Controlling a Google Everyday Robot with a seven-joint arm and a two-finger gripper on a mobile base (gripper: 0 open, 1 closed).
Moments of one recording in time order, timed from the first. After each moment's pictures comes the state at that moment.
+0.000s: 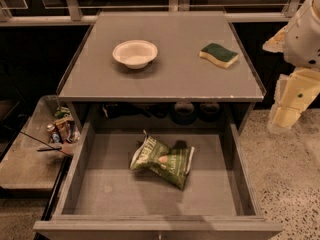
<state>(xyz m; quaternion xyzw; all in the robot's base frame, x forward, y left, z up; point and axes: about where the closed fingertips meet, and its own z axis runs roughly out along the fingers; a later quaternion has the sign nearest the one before) 0.438 -0.217 0.976 -0.60 0.78 -0.03 0.16</state>
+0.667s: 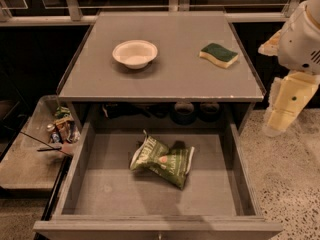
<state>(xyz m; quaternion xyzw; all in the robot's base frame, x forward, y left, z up) 0.437 -0.209 0.970 -0.60 0.78 -0.03 0.16</state>
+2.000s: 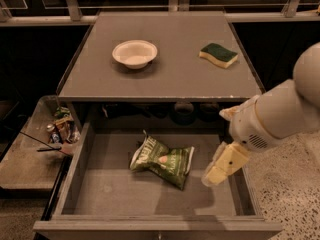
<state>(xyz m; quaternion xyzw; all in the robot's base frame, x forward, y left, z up) 0.418 -0.140 0.830 -0.53 0.81 0.12 0.23</state>
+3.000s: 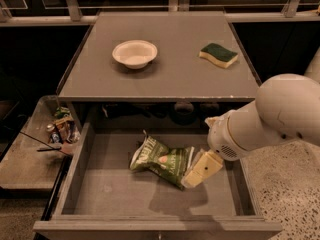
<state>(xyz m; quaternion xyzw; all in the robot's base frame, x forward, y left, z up) 0.439 -0.112 0.779 -0.50 0.82 0.11 0.26</state>
